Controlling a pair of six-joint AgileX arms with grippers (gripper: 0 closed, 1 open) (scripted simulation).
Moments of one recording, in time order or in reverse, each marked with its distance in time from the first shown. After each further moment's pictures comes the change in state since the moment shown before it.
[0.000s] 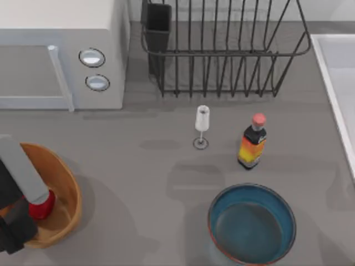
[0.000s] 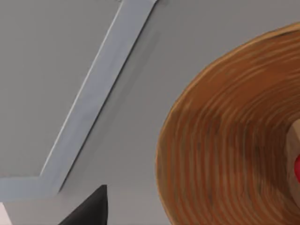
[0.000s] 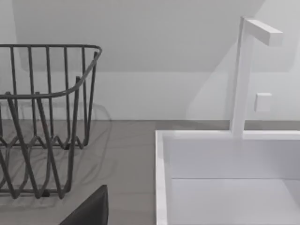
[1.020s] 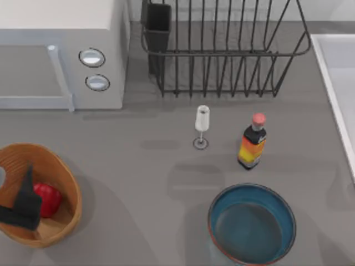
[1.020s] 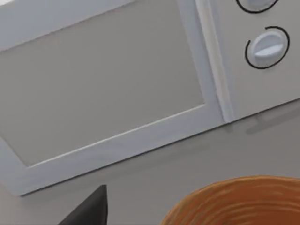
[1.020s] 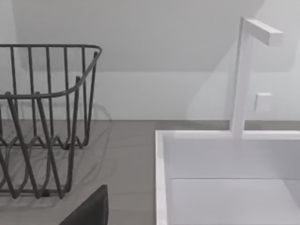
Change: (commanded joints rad) left arm 0.088 -0.419 -0.291 0.320 0.088 -0.642; right arm 0.000 0.000 0.000 0.000 0.000 0.000
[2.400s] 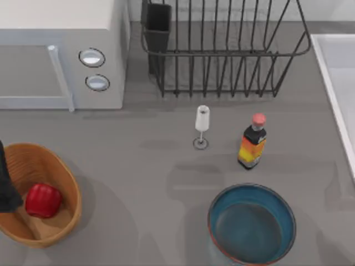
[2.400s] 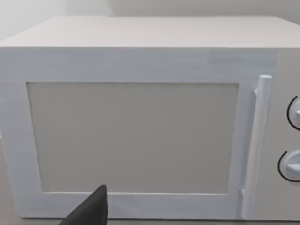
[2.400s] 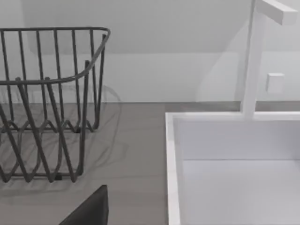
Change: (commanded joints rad) left arm 0.125 -0.242 -0.107 0.116 0.030 -0.311; right arm 0.023 0.059 0.044 -0.045 0.001 0.024
